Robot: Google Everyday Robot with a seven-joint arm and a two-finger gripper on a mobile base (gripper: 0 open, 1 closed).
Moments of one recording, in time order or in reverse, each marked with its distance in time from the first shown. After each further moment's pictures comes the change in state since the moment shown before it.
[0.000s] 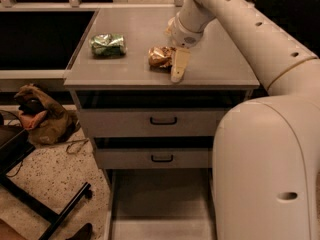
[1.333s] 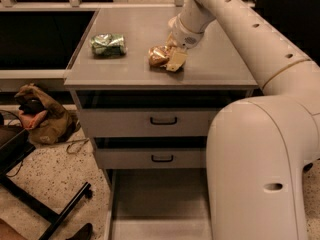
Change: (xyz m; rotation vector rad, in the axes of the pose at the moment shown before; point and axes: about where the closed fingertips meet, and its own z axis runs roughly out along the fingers) arm 0.002 0.001 0.008 -0.042 -0.017 0.030
